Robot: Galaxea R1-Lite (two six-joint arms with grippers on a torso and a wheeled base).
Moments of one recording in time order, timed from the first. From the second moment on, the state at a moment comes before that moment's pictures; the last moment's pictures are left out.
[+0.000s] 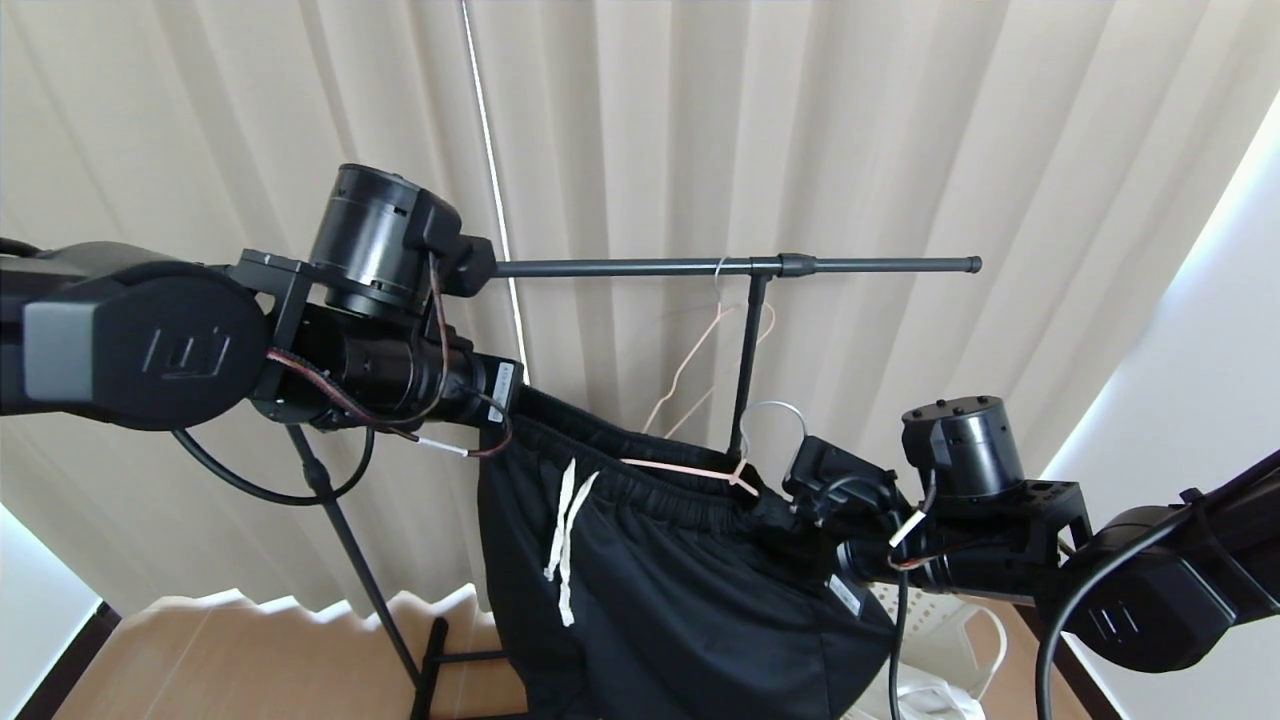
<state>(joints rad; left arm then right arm) -0.48 1.75 -1.32 0.22 0.22 -0.07 0.49 1.87 -0.71 -0.51 0.23 -0.48</state>
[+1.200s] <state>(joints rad) -0.73 1.77 -1.41 0.56 0.21 -0.23 0.53 1.87 -0.77 -0.52 0.10 -0.38</state>
